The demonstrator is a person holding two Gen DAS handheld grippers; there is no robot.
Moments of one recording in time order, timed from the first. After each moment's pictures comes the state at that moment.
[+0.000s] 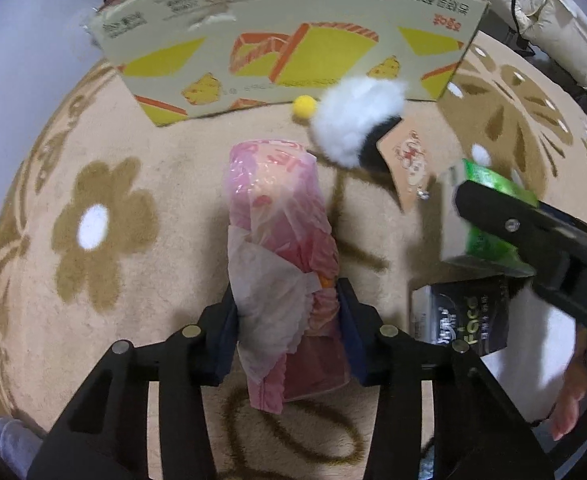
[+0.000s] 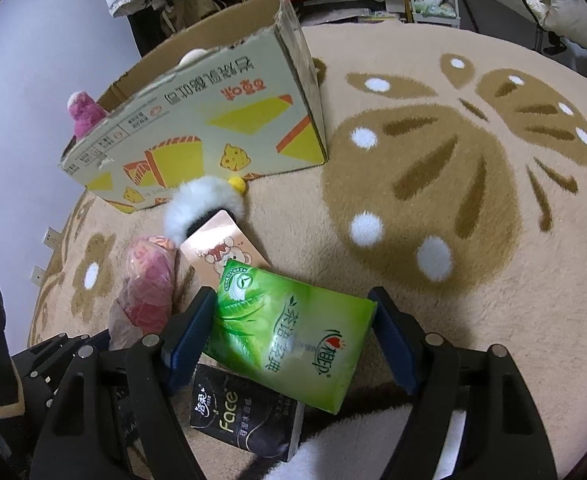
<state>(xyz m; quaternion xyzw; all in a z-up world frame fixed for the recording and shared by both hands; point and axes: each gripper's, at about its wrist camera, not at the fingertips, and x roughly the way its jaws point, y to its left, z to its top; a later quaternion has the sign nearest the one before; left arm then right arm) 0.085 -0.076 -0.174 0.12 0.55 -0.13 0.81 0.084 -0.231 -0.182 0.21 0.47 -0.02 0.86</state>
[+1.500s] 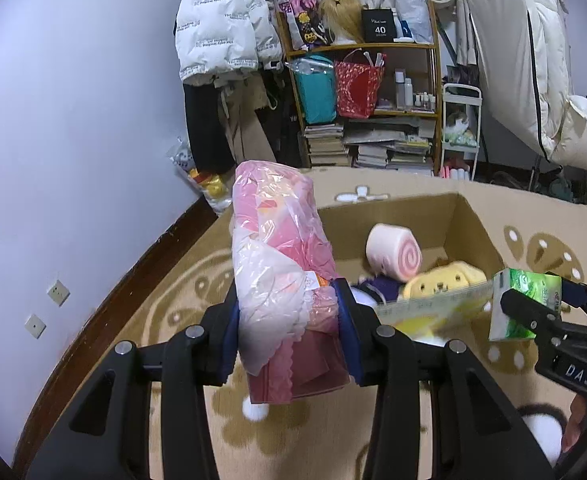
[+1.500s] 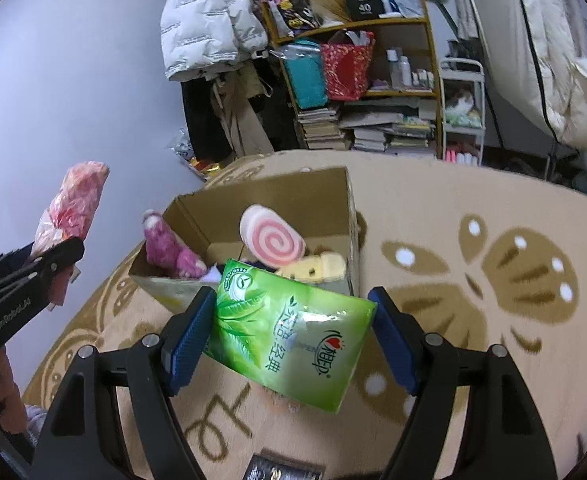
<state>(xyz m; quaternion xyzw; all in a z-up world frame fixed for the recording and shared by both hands) 0.125 -0.047 0.003 0.12 0.31 -0.06 0.94 0.114 -0.228 -0.069 0.14 0.33 0.00 0.93</state>
